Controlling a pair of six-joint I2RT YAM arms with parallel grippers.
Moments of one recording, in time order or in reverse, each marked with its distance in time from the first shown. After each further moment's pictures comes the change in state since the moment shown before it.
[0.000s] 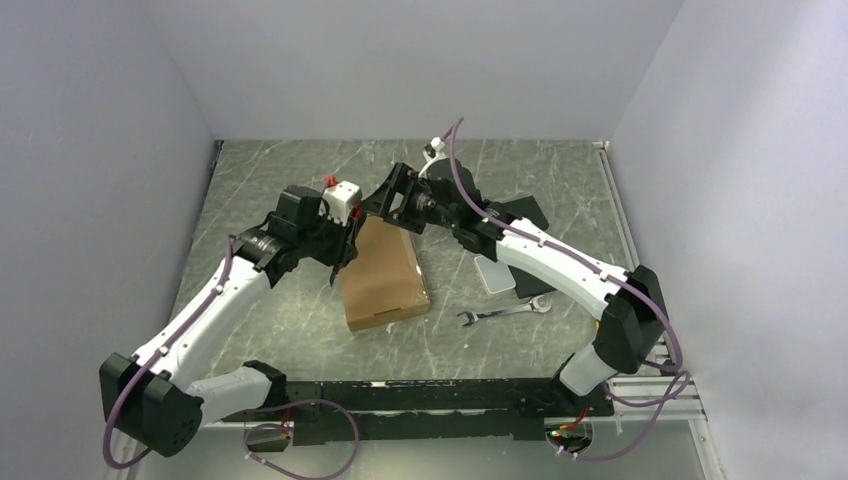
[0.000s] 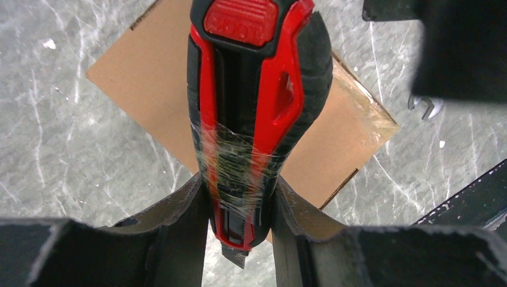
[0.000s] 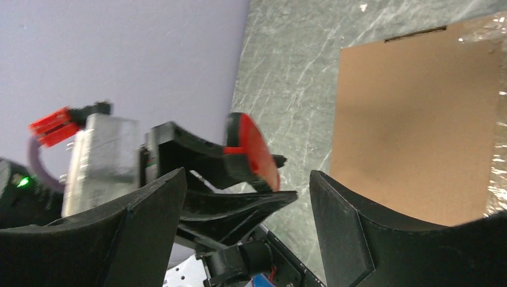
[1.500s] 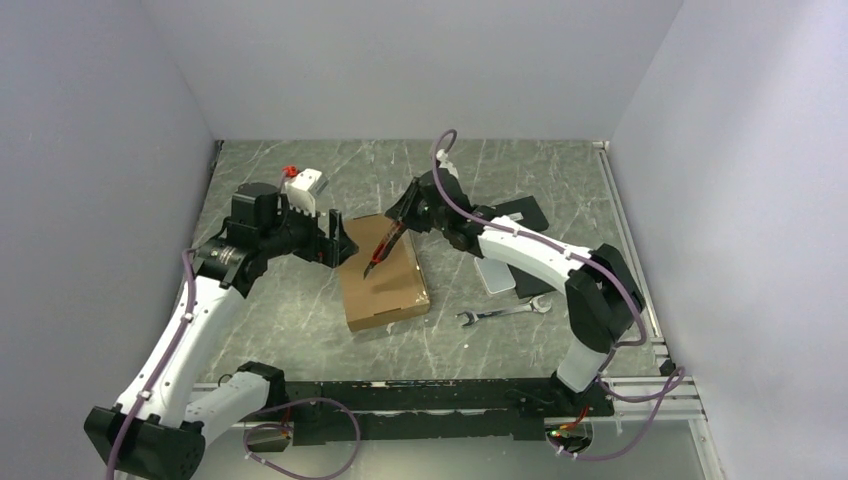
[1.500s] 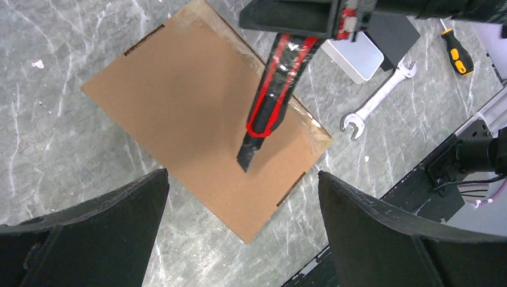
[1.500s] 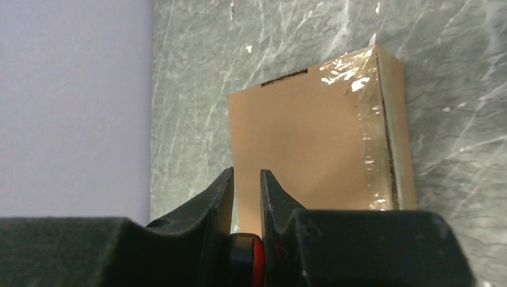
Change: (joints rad) left arm 0.174 -0.135 0.031 -0.031 0.251 -0.080; right arm -0.043 0.163 -0.066 0.093 0.186 -0.033
